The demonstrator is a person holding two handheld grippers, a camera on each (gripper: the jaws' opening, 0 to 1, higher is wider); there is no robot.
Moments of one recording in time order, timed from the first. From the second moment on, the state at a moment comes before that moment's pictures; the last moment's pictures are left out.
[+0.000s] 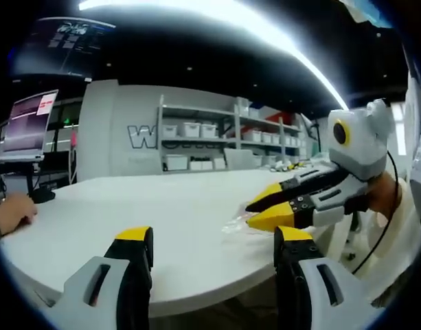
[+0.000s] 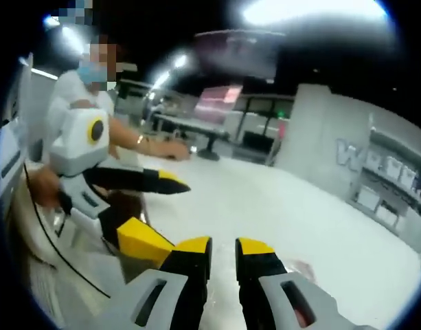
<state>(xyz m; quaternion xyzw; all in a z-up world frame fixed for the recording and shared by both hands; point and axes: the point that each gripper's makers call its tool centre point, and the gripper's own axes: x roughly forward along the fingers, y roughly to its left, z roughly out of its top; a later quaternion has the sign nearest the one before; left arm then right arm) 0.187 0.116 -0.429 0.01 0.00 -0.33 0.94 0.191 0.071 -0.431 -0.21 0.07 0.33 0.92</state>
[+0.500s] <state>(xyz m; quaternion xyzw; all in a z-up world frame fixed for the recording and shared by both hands) 0.185 0.118 -0.433 0.01 0.00 -0.33 0.95 0.190 0.075 -0.432 -0.33 0.07 0.31 0.89</state>
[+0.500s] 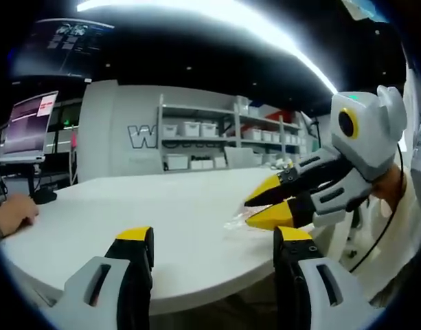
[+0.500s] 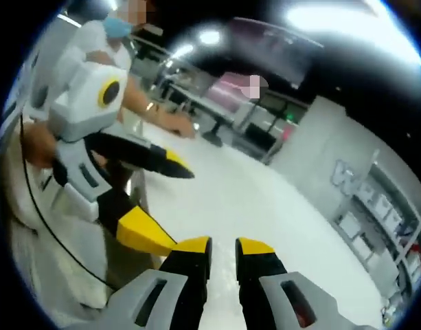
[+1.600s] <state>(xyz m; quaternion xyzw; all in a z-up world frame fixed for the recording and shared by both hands) 0.185 0.129 -0.436 0.00 0.00 -0.32 0.95 0.191 0.066 -0.444 -0.37 0.09 0.29 0.88</state>
